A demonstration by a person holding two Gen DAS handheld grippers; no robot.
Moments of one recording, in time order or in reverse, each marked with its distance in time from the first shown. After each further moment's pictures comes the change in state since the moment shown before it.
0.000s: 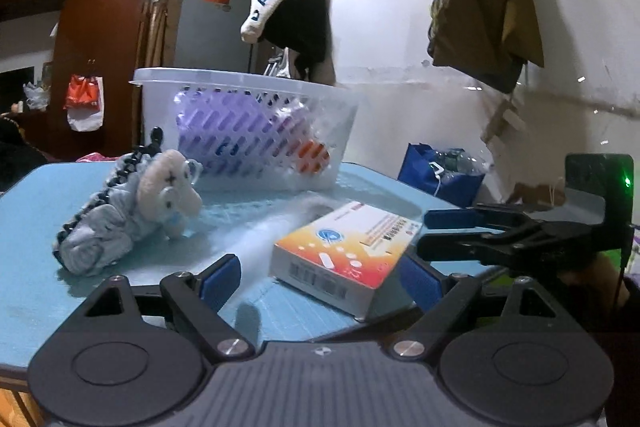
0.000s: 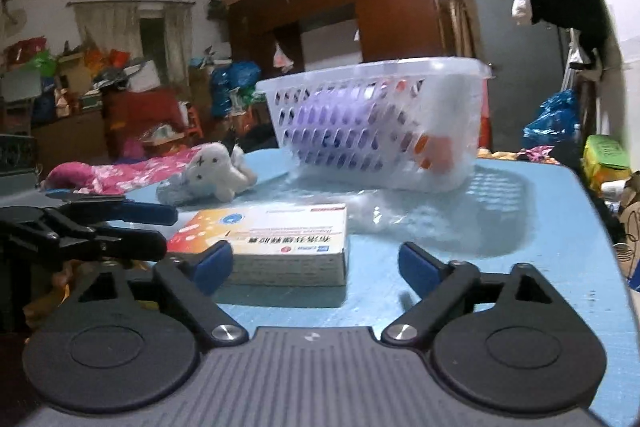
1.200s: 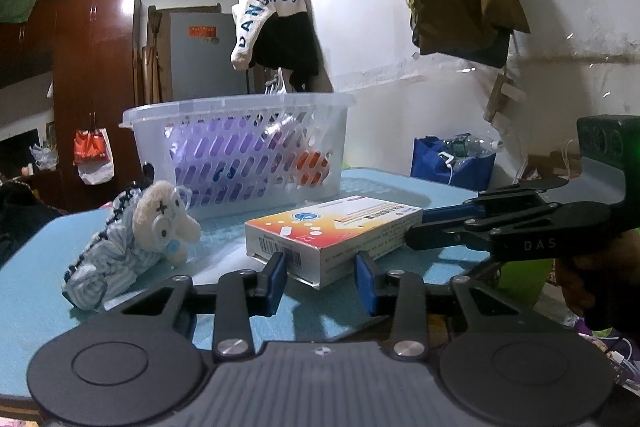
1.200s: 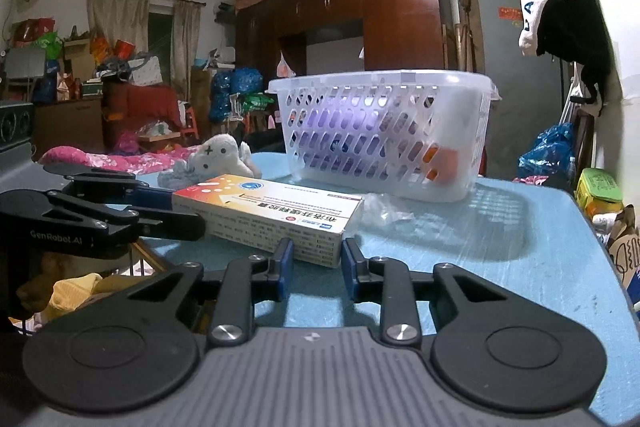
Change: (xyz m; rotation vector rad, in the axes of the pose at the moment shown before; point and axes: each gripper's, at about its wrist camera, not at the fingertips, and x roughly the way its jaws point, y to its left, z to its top) left arm -0.002 -0.023 -0.008 0.172 -0.059 0.074; right arm -0.017 0.024 -0.026 -0.097 -0.059 -0.046
